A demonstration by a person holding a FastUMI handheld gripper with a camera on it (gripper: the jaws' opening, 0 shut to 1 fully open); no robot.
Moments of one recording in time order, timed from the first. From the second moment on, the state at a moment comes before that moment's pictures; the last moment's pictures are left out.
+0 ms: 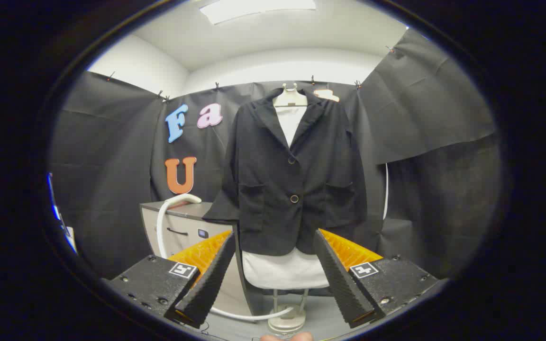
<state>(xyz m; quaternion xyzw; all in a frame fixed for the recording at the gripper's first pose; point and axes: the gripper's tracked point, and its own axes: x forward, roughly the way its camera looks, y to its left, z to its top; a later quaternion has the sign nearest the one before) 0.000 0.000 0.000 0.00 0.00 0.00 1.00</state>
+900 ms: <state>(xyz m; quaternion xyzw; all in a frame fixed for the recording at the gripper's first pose) 0.029 0.067 0.025 -0.01 0.01 -0.01 1.00</state>
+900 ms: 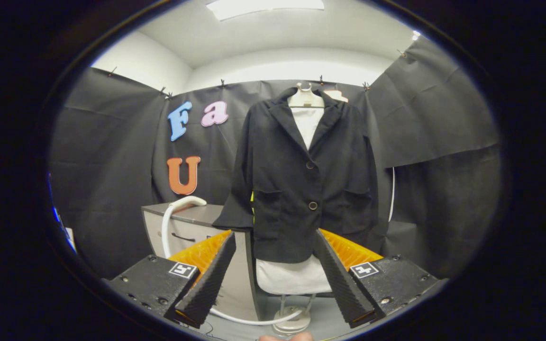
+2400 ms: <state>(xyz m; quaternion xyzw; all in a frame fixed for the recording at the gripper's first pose) 0.383 0.436 -0.011 0.04 0.23 0.18 0.96</state>
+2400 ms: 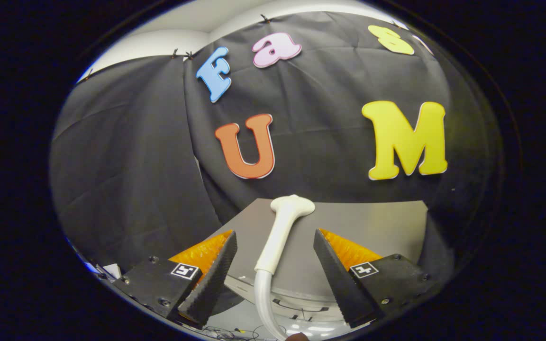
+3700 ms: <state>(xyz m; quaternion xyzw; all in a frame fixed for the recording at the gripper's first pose) 0.473 0.461 -0.107 -0.02 0.38 0.06 0.92</state>
